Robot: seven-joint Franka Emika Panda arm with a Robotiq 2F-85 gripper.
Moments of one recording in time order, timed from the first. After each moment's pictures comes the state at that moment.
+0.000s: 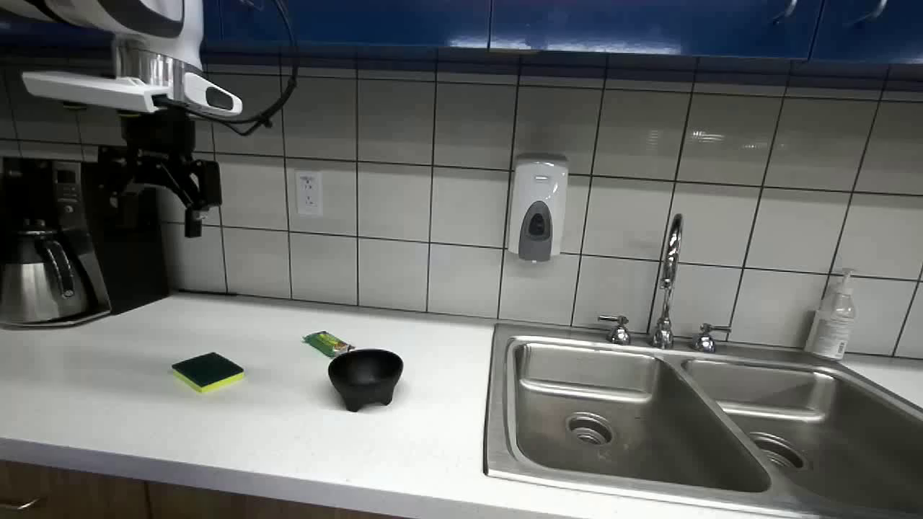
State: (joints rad) arm 0.14 -0.48 0.11 -2.43 0.14 1.92 0.05
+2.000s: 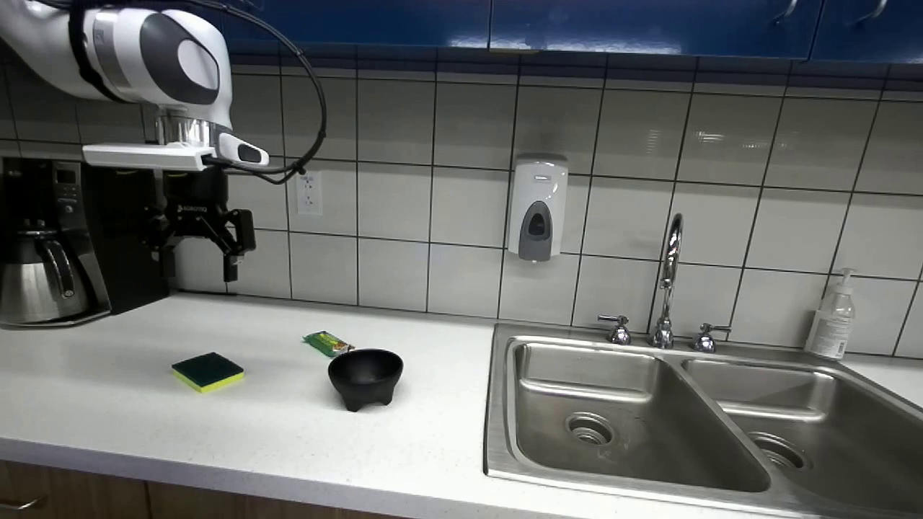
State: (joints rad) arm 0.12 -0.29 0.10 -2.43 0.02 2.02 0.03
